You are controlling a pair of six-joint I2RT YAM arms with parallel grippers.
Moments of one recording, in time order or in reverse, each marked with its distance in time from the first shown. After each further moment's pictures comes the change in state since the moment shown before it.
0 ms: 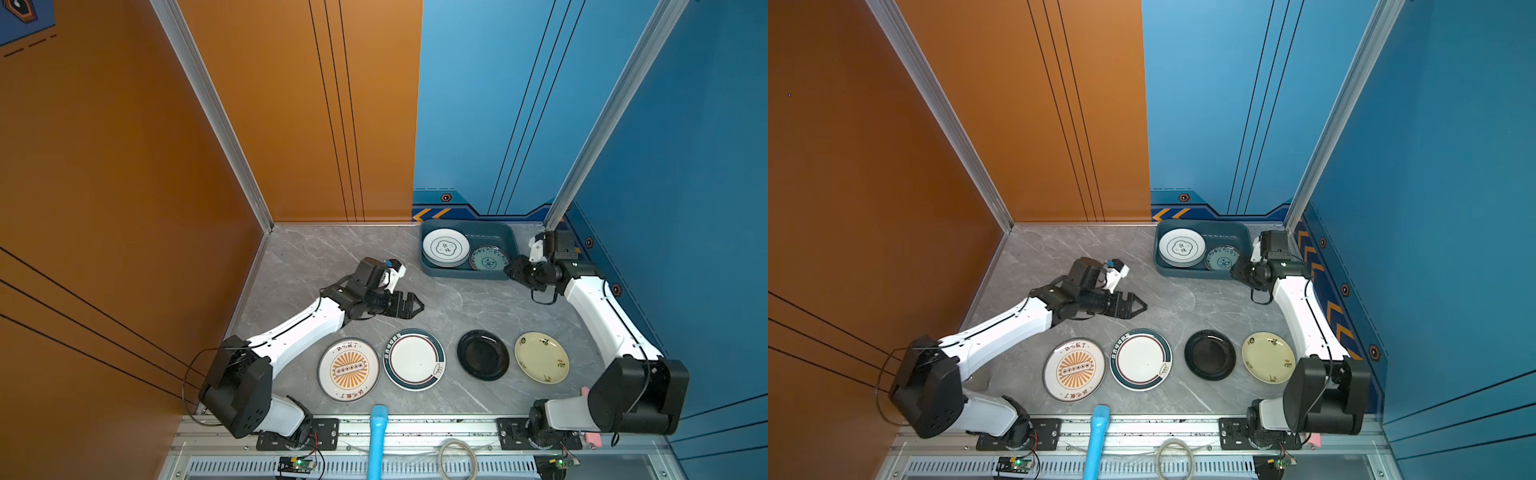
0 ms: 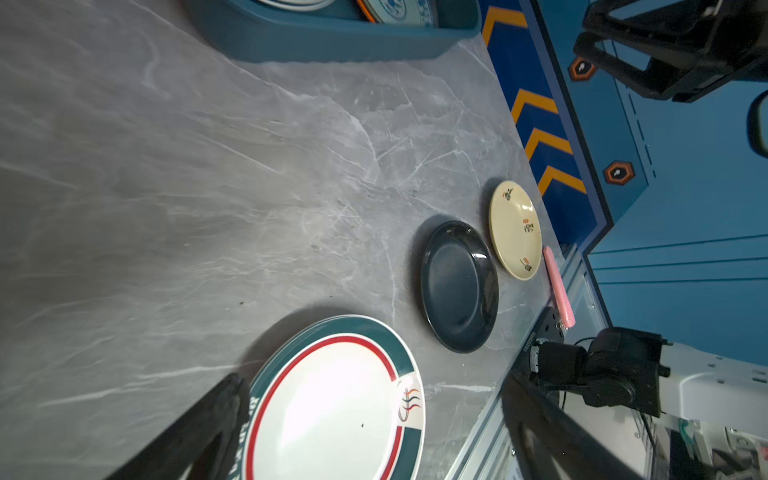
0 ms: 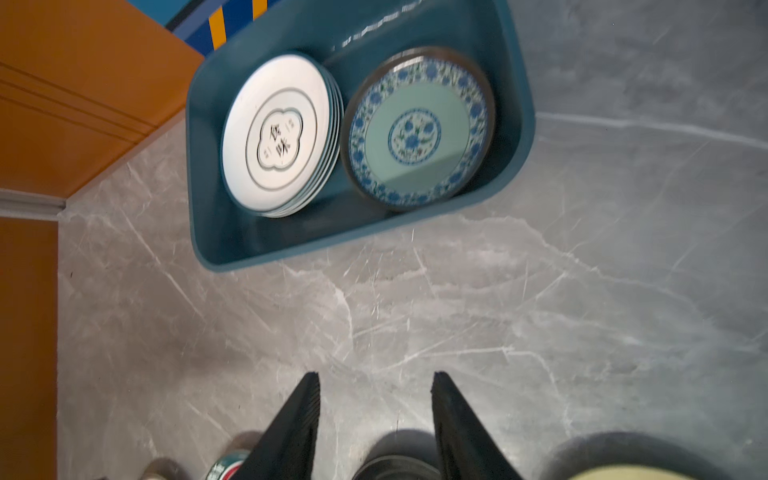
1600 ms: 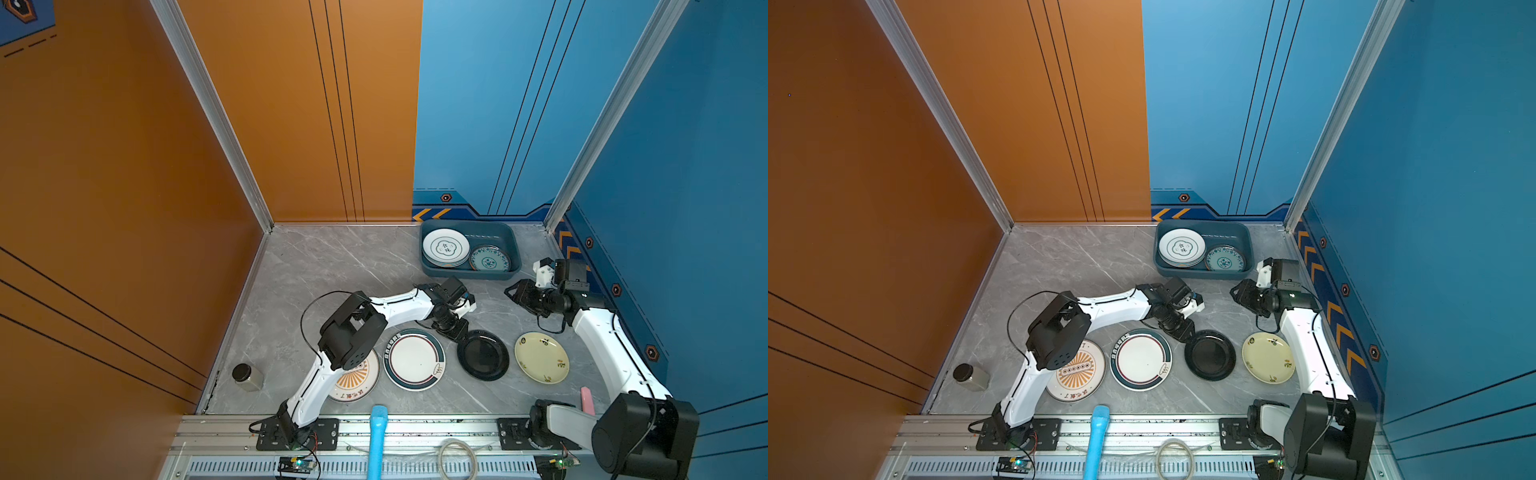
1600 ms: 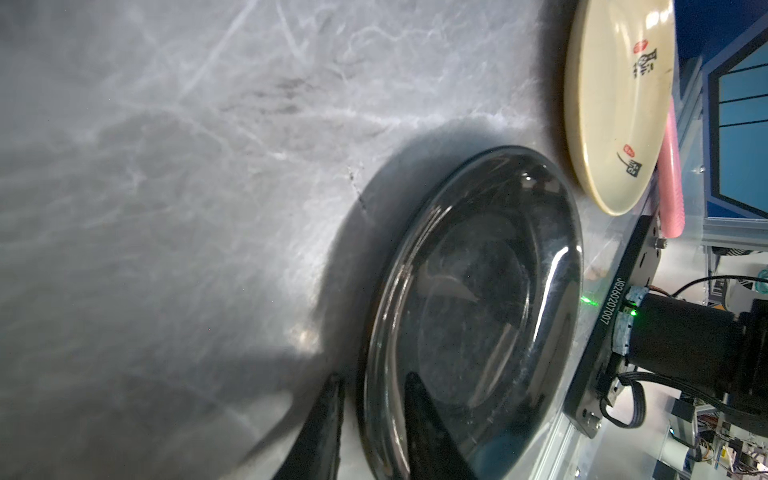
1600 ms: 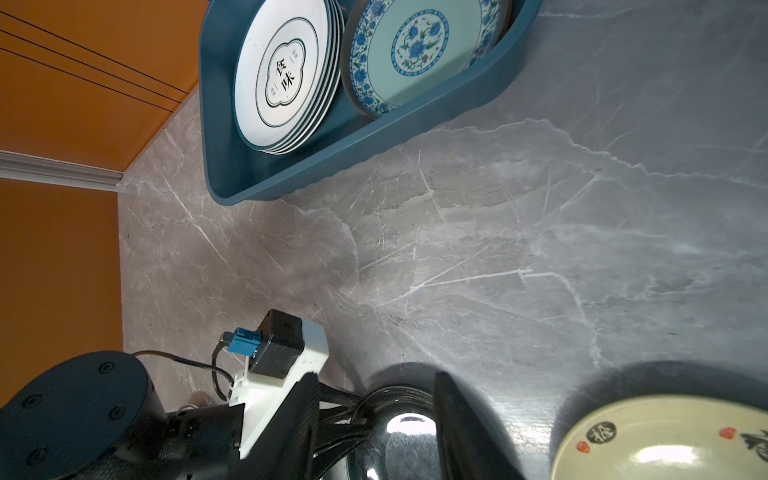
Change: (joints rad) left arm -0.275 0.725 0.586 -0.206 0.059 0.143; right arm -0.091 -0.180 -0.236 0.045 -0.165 -0.004
